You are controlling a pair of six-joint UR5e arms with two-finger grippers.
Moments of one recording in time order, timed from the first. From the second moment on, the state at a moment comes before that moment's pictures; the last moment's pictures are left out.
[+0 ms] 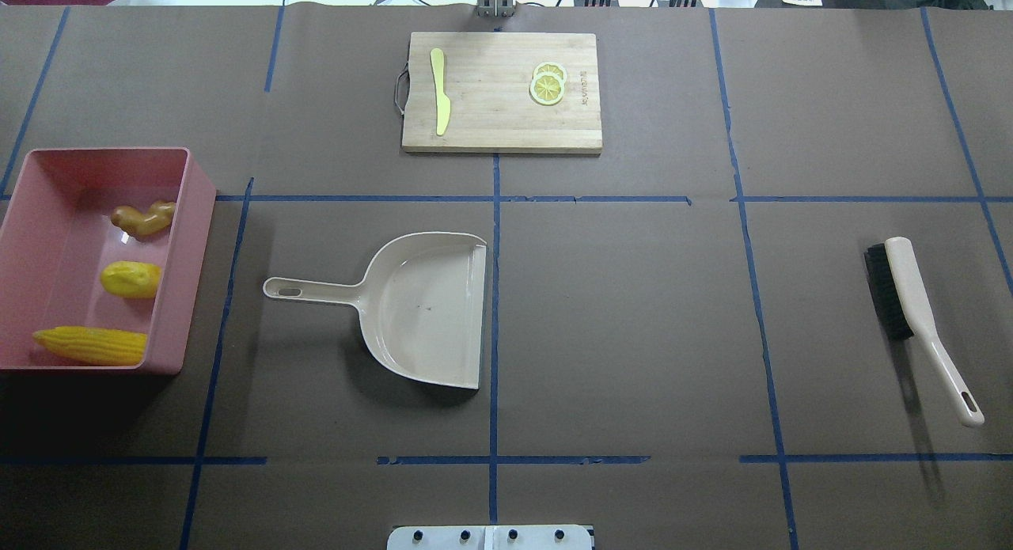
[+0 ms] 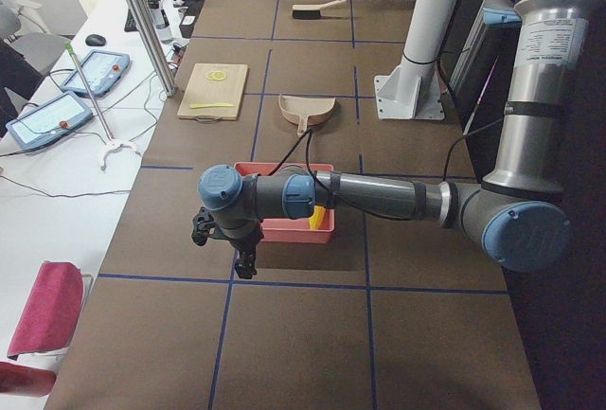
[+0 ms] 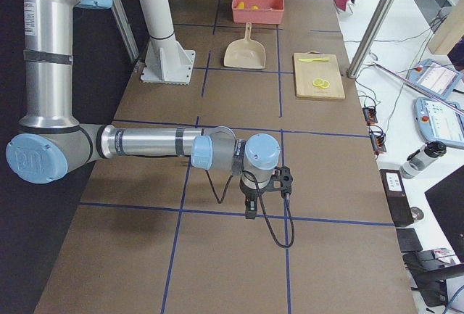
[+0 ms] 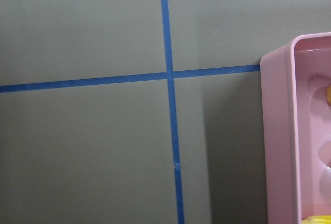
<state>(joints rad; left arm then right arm) -1.52 -1.65 -1.58 -1.43 -2.39 0.08 1.58 -1.65 1.69 -1.68 2.36 -0.07</state>
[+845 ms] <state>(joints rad) -1.52 -1.65 -1.56 -1.47 -2.36 0.07 1.58 -1.65 1.69 -1.67 2.36 -0.06</state>
